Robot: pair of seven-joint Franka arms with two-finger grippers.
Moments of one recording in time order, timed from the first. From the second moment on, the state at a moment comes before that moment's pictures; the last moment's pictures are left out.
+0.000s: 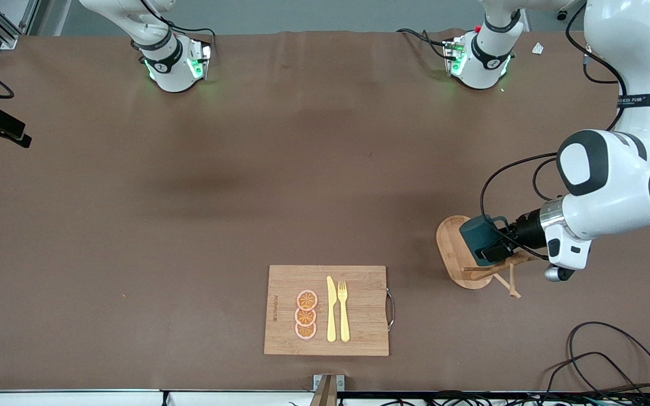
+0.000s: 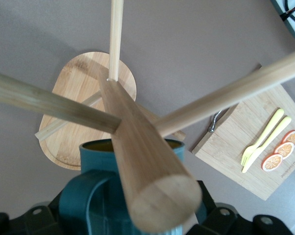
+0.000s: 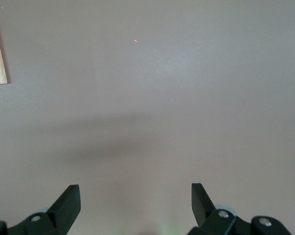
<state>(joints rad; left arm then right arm) -0.10 0.42 -0.02 -1.66 -0.42 2.09 -0.53 -0.03 -0.02 -0.05 -1.54 -0.02 1.48 0.02</state>
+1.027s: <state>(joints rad) -0.10 0.35 -0.06 -1.65 -0.43 1.97 -0.64 -0.03 -0.02 -0.05 -1.54 -0.02 1.48 0.02</state>
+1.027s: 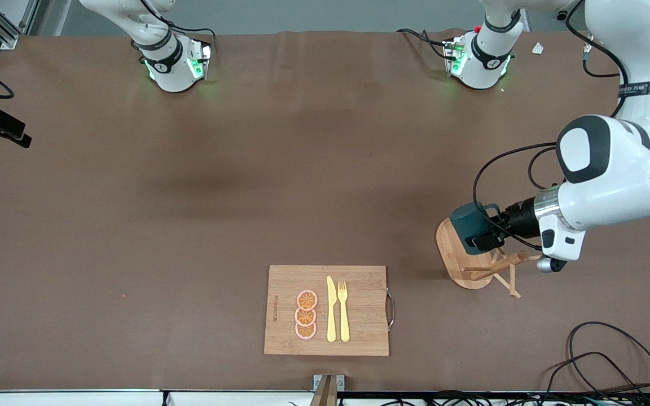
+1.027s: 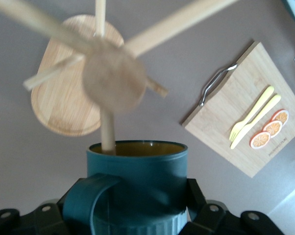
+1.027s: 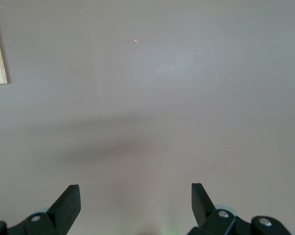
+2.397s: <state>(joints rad) -0.17 0.25 -0.55 -1.65 0.01 2.04 -1.27 -0.03 -0.02 -0.05 -1.54 -0.02 1.48 0.02</state>
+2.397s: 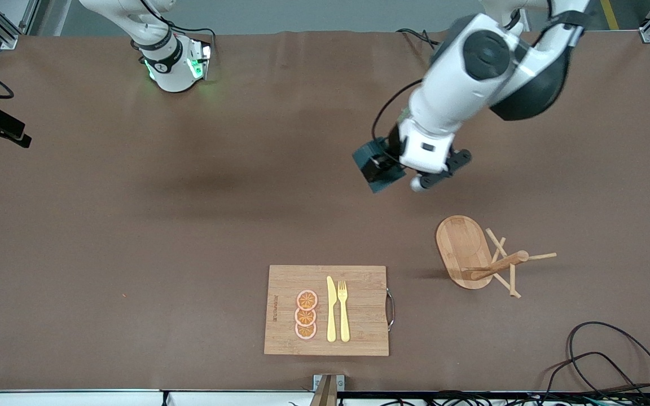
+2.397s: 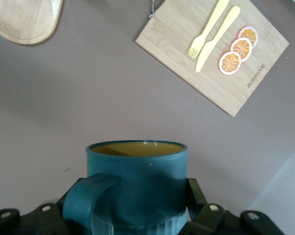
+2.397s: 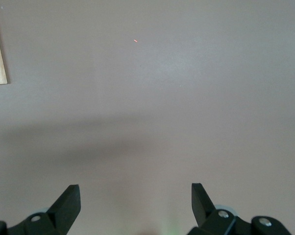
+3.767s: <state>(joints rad) -0.76 0.74 -0.54 -1.66 1.63 2.02 -2.24 -0.03 -0.02 -0.05 -1.54 -0.02 1.48 0.01</state>
